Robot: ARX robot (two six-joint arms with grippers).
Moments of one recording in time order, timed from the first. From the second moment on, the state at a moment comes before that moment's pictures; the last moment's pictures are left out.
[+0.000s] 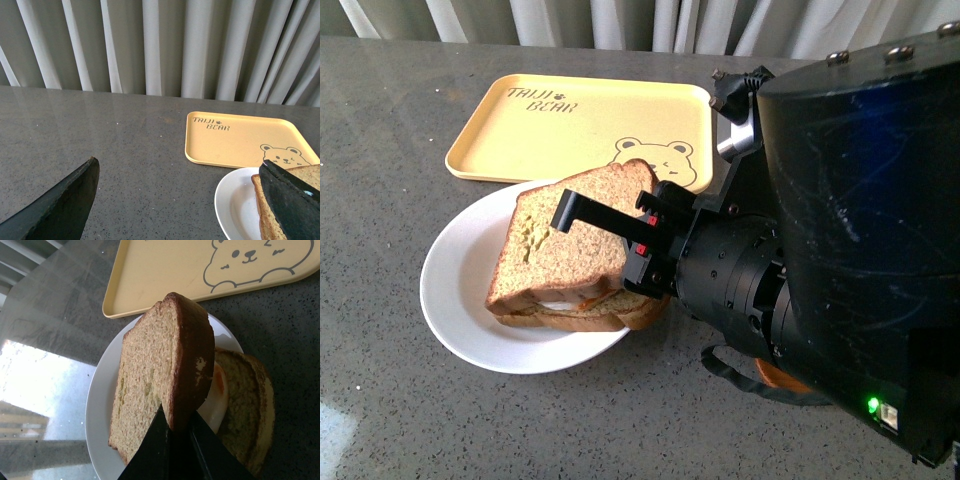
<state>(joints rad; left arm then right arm) 0.00 0.02 0.01 0.00 0.00 -0.01 0.70 1.89 0.60 0.84 0.12 0.78</state>
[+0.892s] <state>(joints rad) 0.00 0.02 0.01 0.00 0.00 -0.01 0.61 1.65 0.50 0.73 0.15 0.73</state>
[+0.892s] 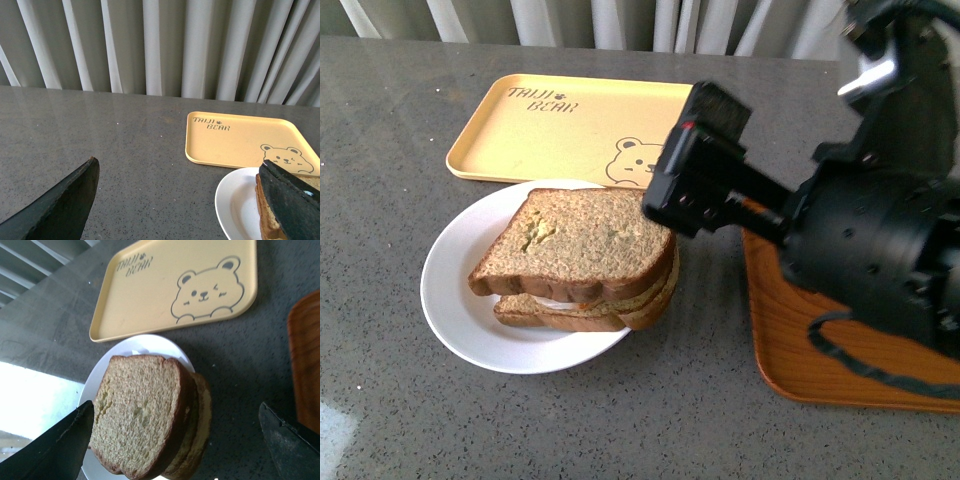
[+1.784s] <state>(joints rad) 0.00 0.02 0.01 0.00 0.00 -0.01 0.21 0.90 0.04 0.84 0.20 0.01</state>
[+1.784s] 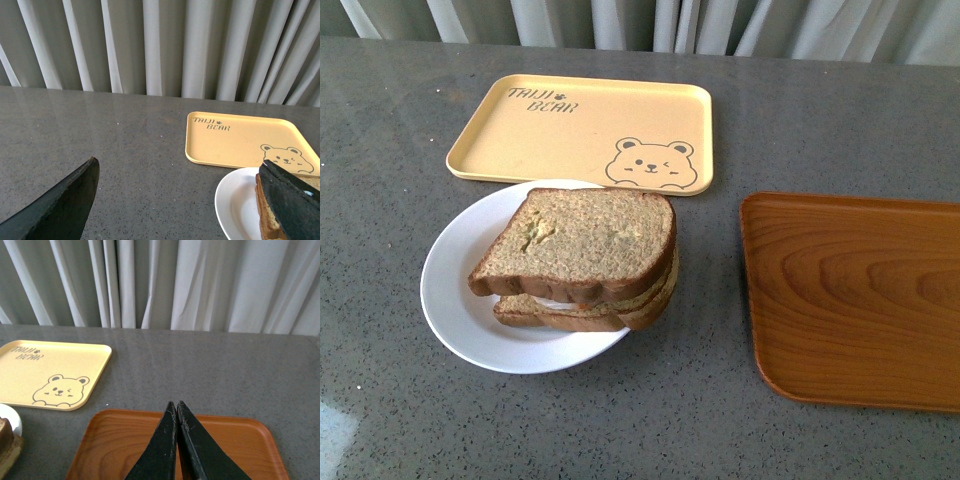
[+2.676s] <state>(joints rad) 0.00 0.02 0.01 0.00 0.00 -0.01 0.00 0.32 0.02 0.32 0.00 0.01</state>
